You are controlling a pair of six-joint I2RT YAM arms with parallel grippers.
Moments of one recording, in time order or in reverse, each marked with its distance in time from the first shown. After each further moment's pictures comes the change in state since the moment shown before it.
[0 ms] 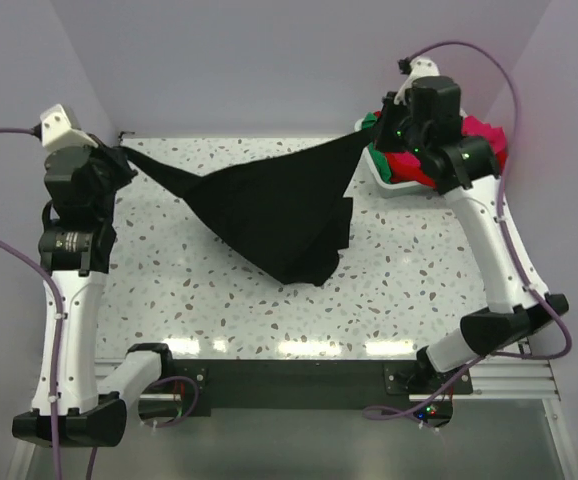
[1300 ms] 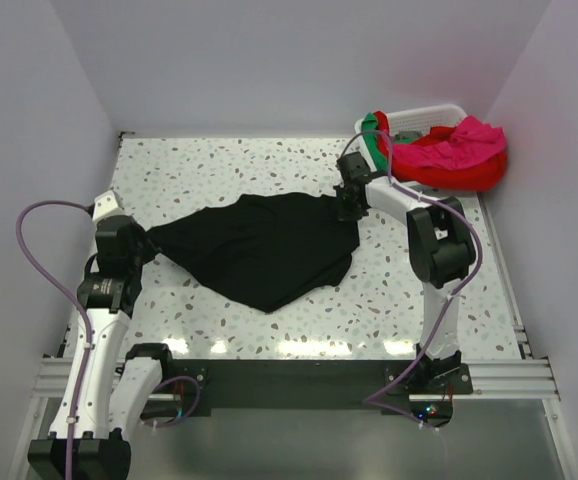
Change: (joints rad) left arm 0.000 -0.256 -0.552 -0.070 -0.041 0.014; right arm -0.002 0.537 -0.412 0.285 -0.007 -0.058
